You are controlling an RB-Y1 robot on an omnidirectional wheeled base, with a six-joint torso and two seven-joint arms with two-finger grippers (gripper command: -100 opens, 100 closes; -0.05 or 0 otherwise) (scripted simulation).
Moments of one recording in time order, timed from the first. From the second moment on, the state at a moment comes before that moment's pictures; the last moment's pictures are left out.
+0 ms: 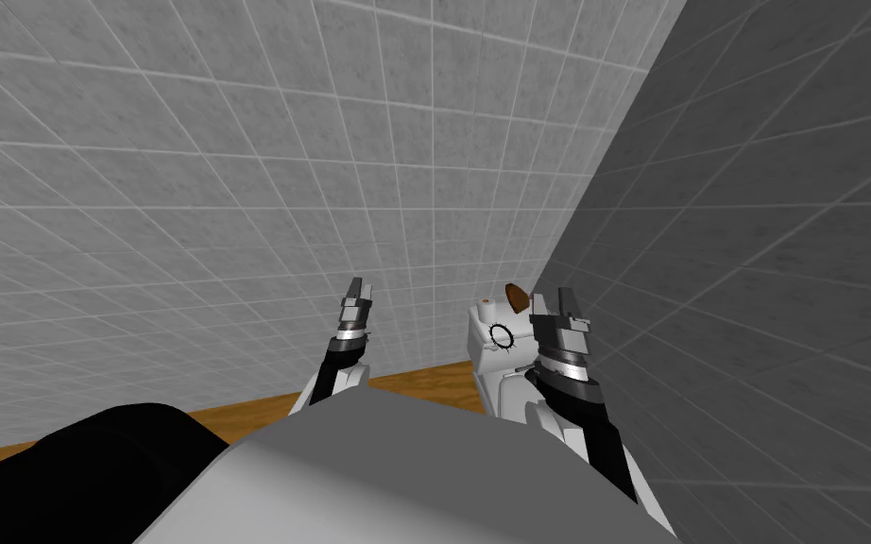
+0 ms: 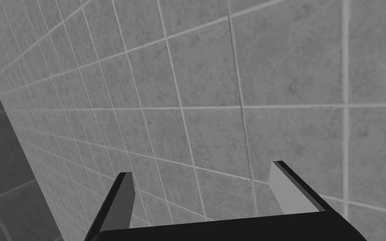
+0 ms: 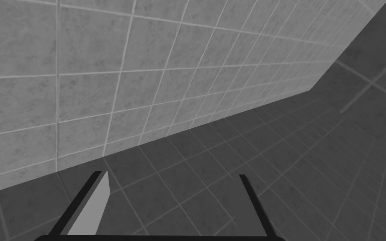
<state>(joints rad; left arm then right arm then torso) 0.50 0.01 0.04 -2.21 -0.01 -0.56 -0.16 0.54 -0.04 0.07 -2.35 0.01 -0.47 0.01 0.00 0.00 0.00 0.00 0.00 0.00</state>
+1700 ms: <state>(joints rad) 0.50 0.01 0.04 -2.21 -0.01 -0.56 -0.16 0.53 -0.26 -0.04 -2.16 0.33 -0.24 0.41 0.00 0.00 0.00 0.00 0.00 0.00</state>
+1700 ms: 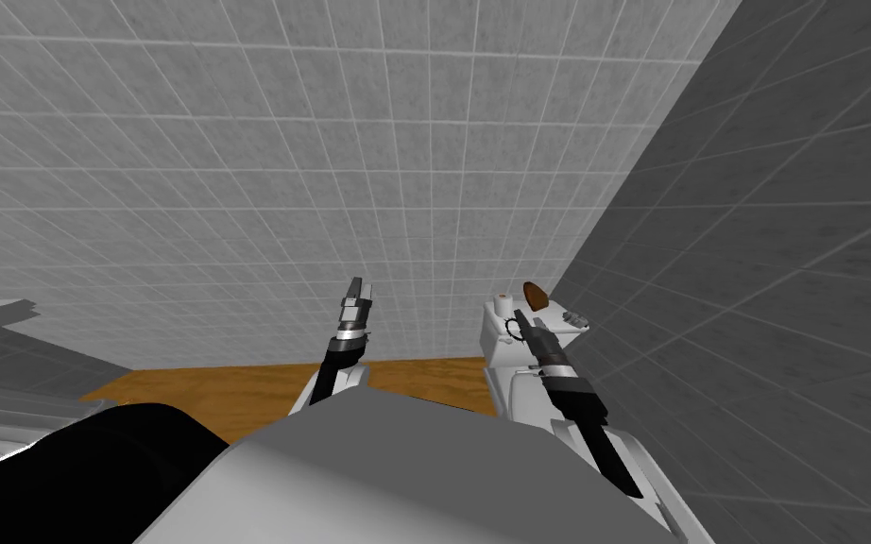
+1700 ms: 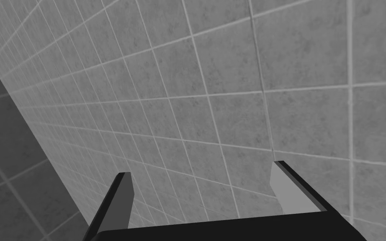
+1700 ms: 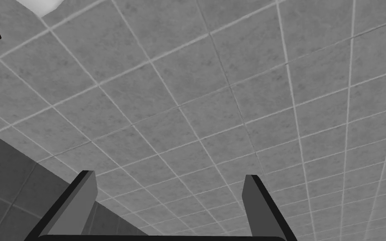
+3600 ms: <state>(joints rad) 0.50 0.01 0.04 -2.21 -0.01 -0.56 -0.16 0.48 -0.46 -0.13 -1.87 0.73 -0.03 0.88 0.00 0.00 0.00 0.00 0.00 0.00</state>
